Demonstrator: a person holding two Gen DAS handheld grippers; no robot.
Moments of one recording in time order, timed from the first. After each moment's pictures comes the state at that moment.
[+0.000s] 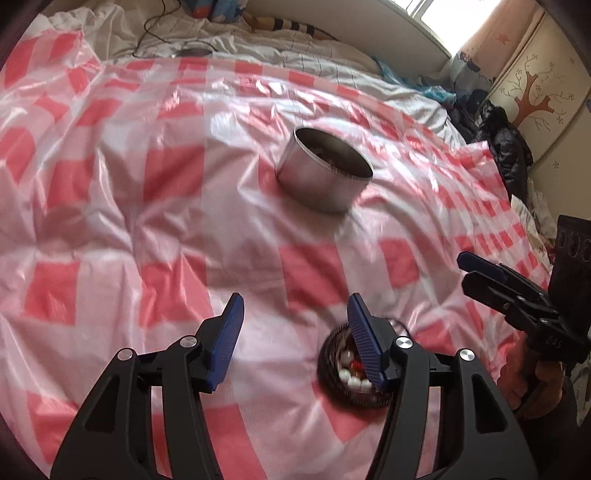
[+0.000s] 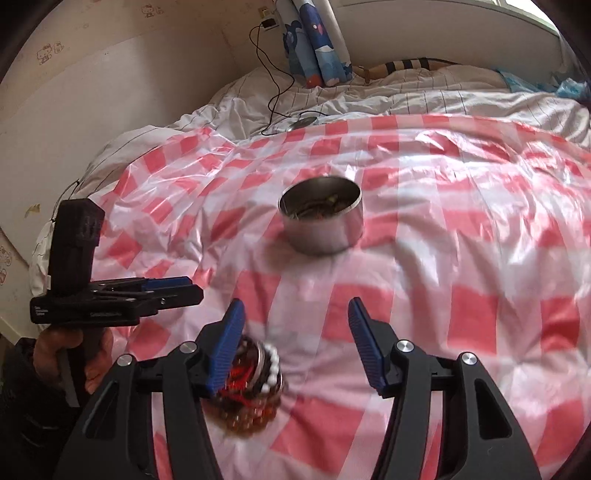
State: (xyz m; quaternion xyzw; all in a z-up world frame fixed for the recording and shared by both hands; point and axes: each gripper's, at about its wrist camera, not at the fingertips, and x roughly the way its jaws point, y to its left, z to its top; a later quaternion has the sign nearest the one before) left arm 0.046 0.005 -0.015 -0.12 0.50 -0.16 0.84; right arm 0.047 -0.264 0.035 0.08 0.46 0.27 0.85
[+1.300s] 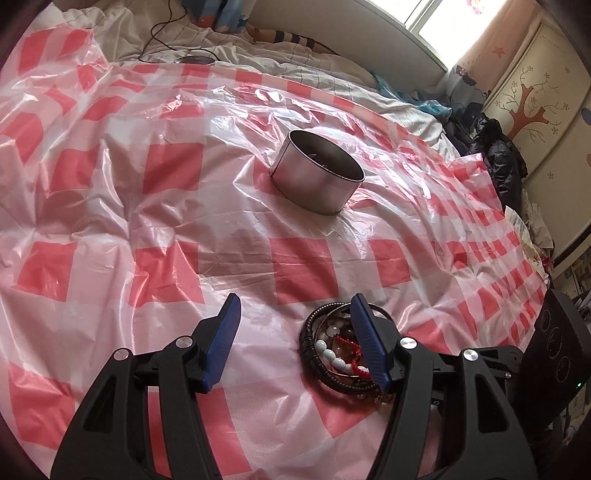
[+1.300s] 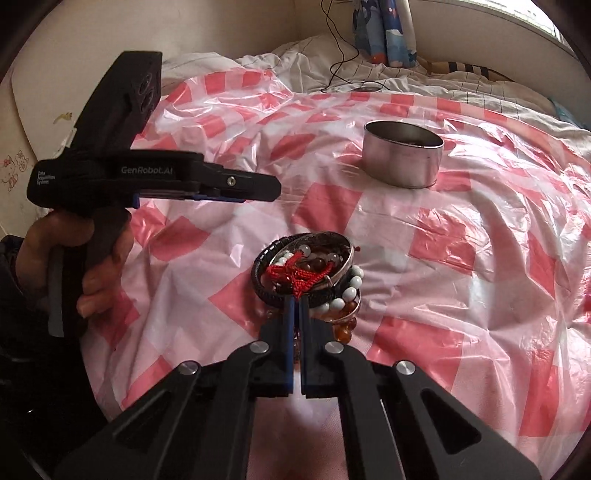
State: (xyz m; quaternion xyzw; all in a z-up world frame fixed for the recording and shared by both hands) left arm 0.032 0.006 -0.010 -0.14 0.46 -0.17 0.86; right arm -0.021 -0.211 0.004 -0.02 0.45 0.34 0.82
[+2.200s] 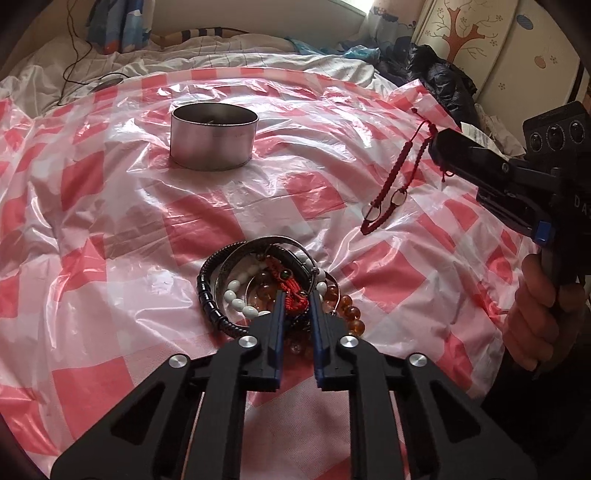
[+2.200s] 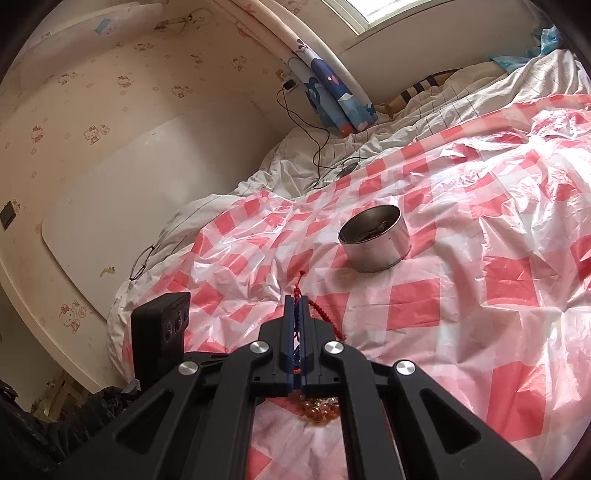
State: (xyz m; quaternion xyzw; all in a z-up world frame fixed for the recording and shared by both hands) left arm -0.007 -0.060 -0.019 -0.01 0.46 -0.27 0.85; right arm 0.005 -0.300 0.051 0.24 0.35 0.35 0.83
